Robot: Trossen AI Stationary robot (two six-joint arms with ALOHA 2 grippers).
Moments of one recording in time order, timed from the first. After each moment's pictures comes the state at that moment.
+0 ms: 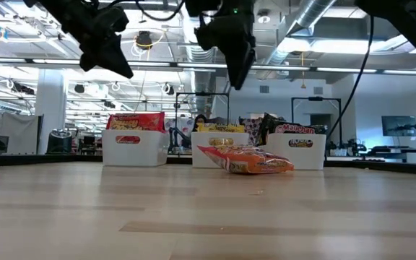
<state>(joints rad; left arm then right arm) 0.24 0.90 0.75 -0.44 -0.28 -0.31 -0.15 2.18 2.28 -1.57 0.08 0.15</state>
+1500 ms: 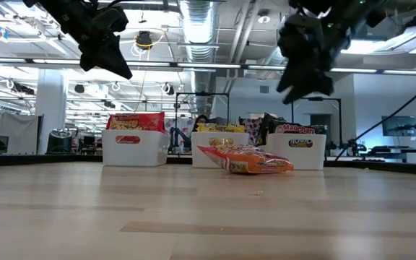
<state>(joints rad) 0.24 0.90 0.75 -0.46 -0.27 -0.27 -0.08 1.25 0.83 -0.40 0.02 0.60</state>
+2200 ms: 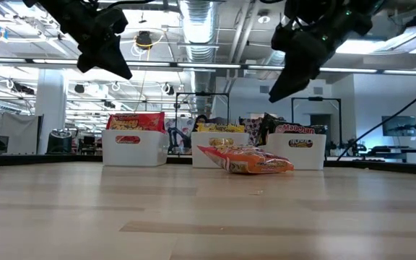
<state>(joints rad) 0.24 0.90 0.75 -0.46 -0.27 -0.35 -0.22 1.26 0.83 -0.31 0.00 0.03</state>
